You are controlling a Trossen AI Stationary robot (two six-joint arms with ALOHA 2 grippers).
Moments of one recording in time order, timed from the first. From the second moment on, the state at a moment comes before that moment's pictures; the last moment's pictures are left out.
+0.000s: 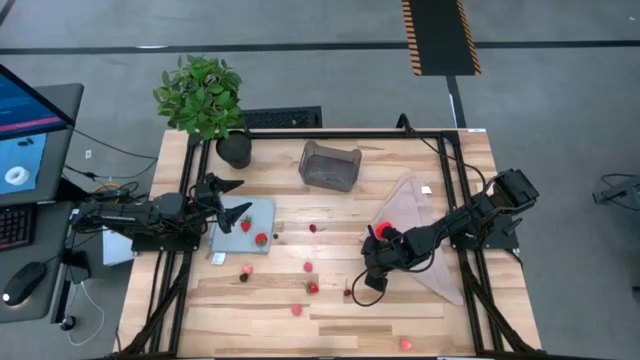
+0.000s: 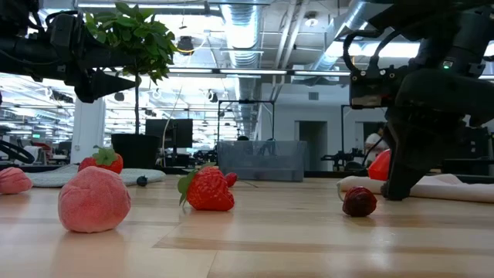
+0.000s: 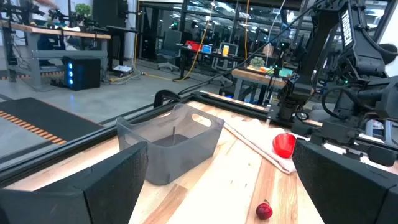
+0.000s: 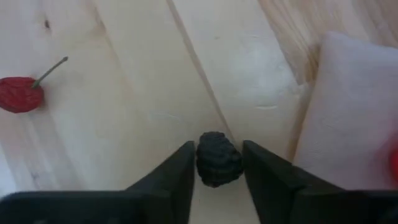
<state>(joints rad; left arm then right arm) -0.05 0.05 0.01 0.07 -0.45 -0.18 0.43 1.67 0.80 -0.36 0.17 0.76</state>
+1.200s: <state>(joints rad) -0.05 0.05 0.01 0.07 -0.45 -0.21 0.18 1.66 0.80 -0.09 0.10 0.48</state>
